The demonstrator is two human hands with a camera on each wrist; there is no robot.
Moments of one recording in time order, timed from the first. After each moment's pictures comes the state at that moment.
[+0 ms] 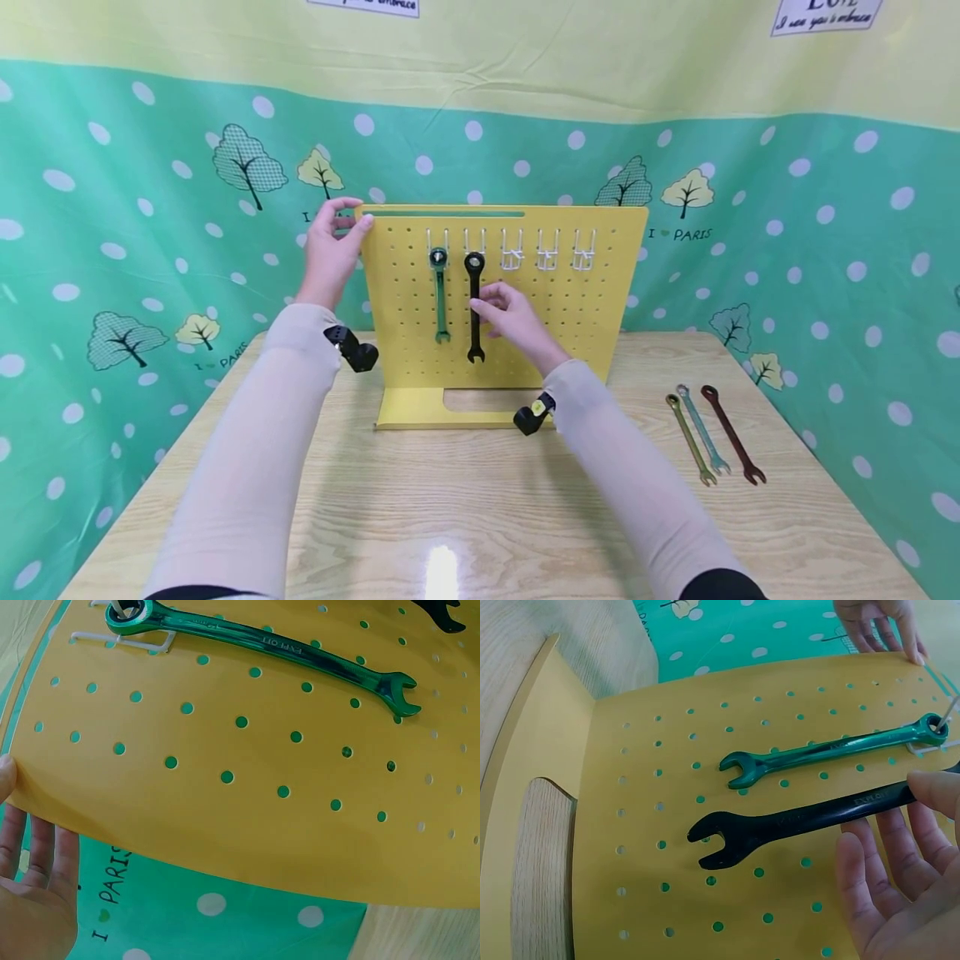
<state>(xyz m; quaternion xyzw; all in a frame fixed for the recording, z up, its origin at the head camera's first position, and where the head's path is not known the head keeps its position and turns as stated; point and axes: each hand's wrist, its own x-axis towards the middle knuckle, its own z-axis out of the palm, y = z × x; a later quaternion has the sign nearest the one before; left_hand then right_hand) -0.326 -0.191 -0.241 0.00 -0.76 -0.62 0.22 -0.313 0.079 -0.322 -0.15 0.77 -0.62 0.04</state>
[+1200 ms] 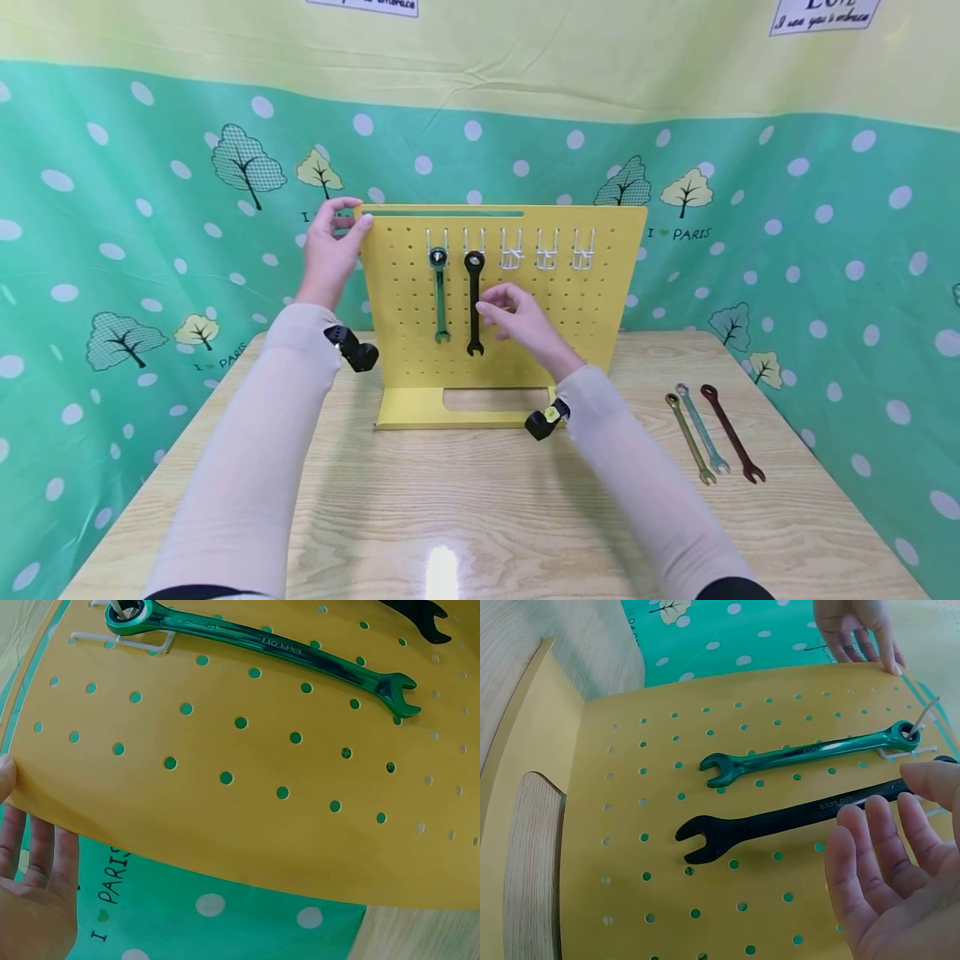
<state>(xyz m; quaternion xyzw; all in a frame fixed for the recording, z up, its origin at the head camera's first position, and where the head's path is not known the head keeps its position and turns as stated) -0.327 -0.191 -0.242 -0.01 -0.76 -0.62 0.23 -0.300 0.094 -0.318 -0.17 0.77 -0.62 0.04</state>
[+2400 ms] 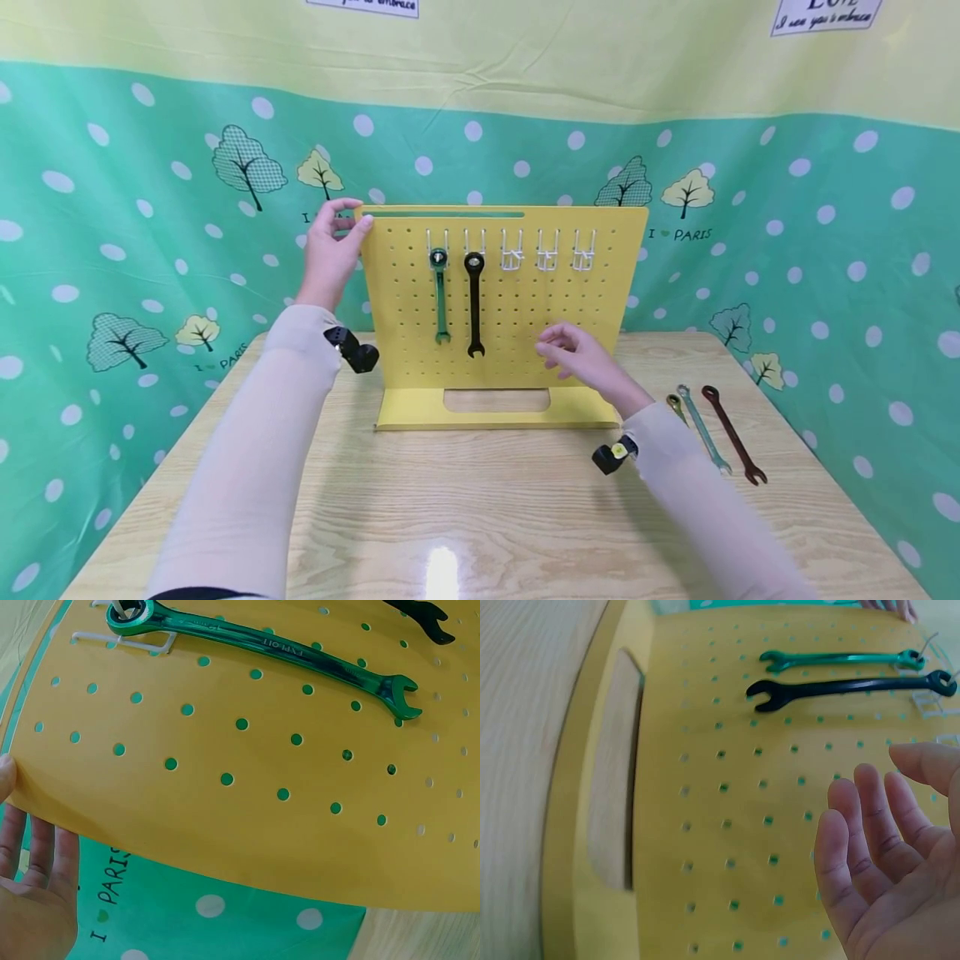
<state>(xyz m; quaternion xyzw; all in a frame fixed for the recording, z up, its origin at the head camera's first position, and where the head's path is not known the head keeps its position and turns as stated) -0.328 -0.191 -0.243 -0.01 -0.75 -0.62 0.22 -0.277 0.181 -0.357 -0.16 0.82 -0.54 0.07</state>
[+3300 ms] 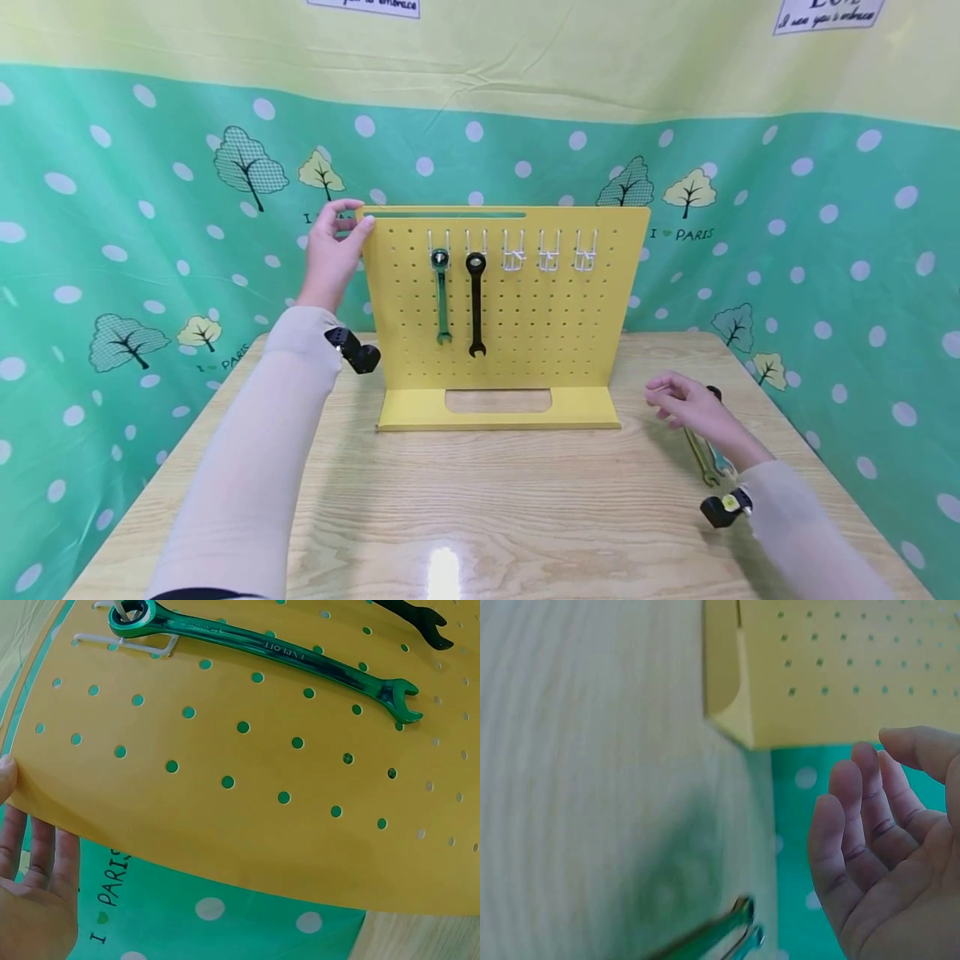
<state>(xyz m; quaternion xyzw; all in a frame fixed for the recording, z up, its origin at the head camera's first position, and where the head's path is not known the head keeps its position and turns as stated) -0.326 -0.192 -0.242 -0.01 -0.75 -0.62 0.22 -0.229 0.319 -0.400 -0.05 0.89 -0.45 0.07</state>
